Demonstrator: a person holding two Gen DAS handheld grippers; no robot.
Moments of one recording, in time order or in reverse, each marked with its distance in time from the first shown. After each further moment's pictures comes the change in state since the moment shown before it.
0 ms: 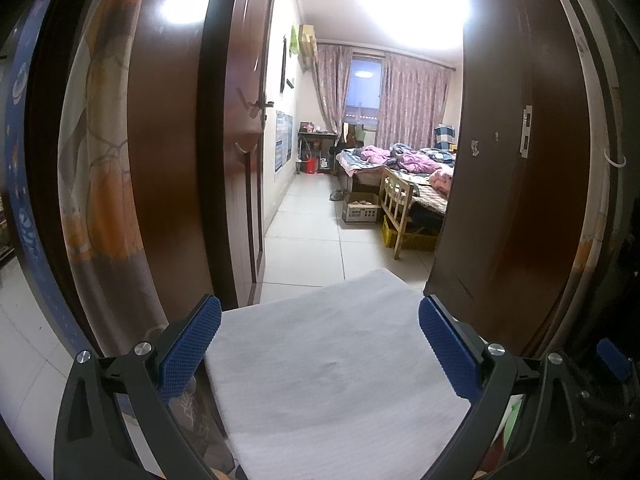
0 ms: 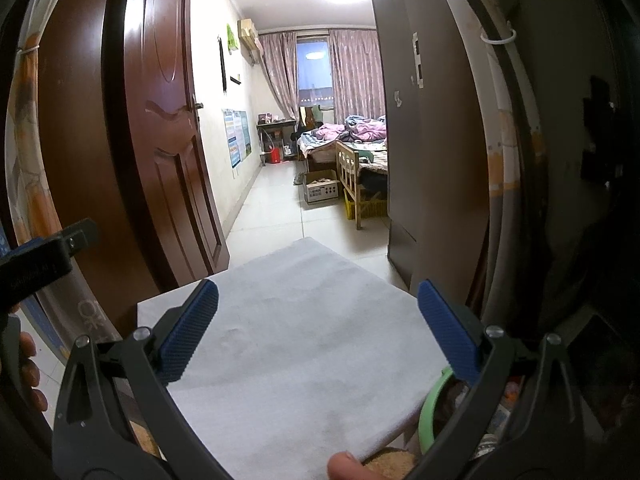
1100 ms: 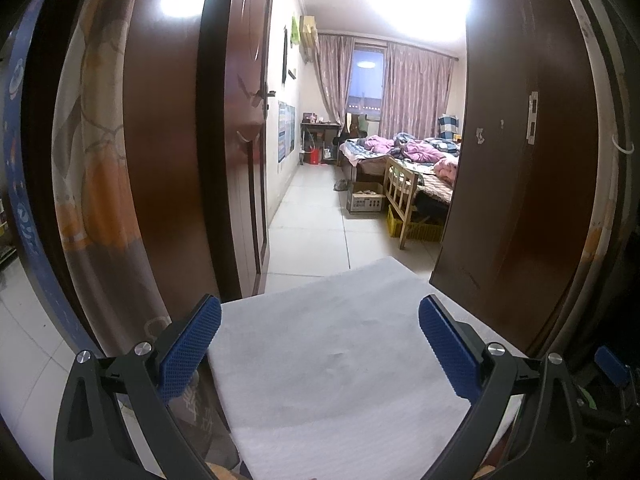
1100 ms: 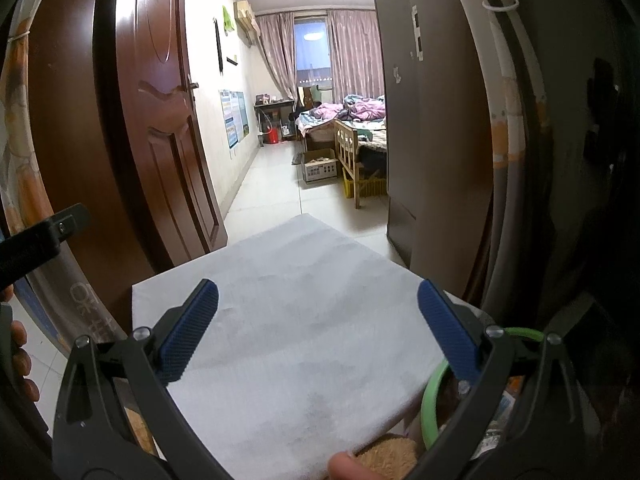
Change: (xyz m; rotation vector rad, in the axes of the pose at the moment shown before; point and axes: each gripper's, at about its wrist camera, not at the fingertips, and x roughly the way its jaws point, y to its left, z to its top) left arm 0.013 0.007 -0.007 0.011 0.040 0.013; right arm 0.022 -0.012 -0.010 0.010 0.084 0.002
